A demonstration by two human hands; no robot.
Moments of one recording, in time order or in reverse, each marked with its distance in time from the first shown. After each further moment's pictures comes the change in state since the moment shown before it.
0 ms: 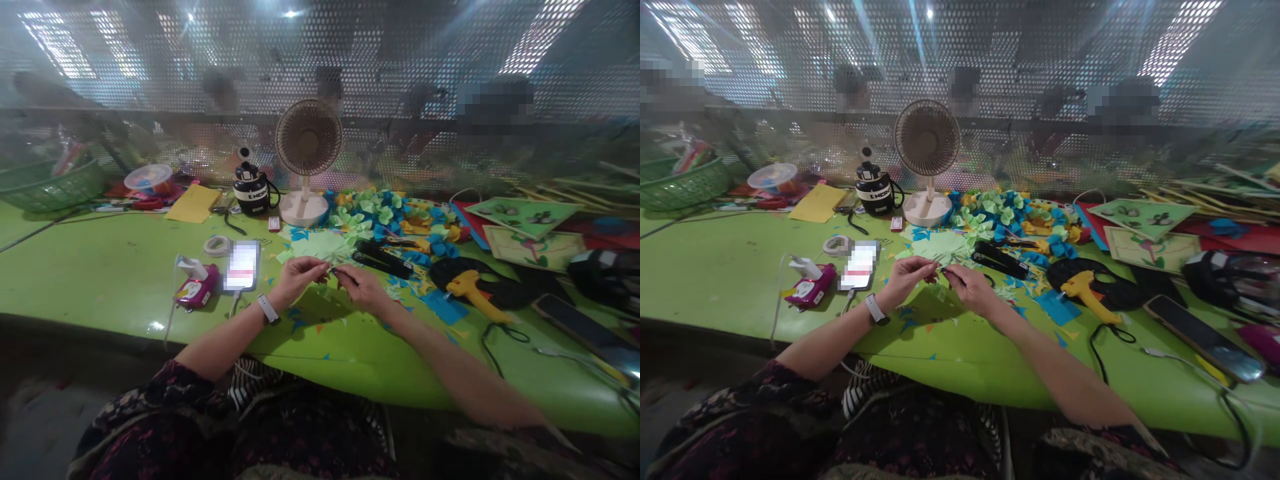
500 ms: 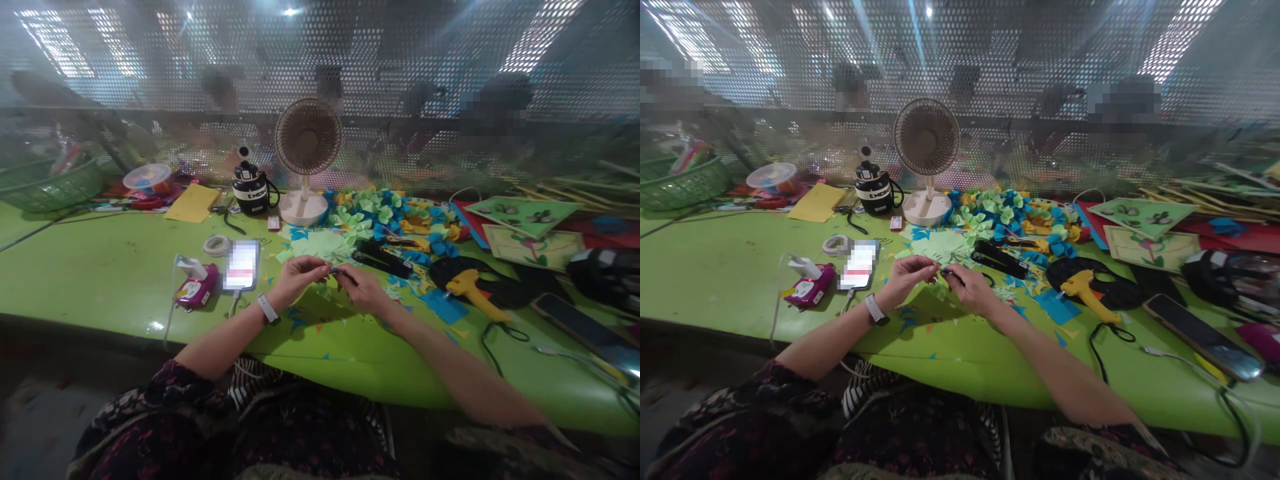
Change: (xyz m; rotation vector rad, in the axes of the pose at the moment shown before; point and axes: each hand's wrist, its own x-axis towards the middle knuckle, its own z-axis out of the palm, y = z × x) left_hand 0.000 0.000 -0.001 0.014 -0.008 0.004; right_hand -0.001 -0.003 0.001 0.019 -0.021 0.020
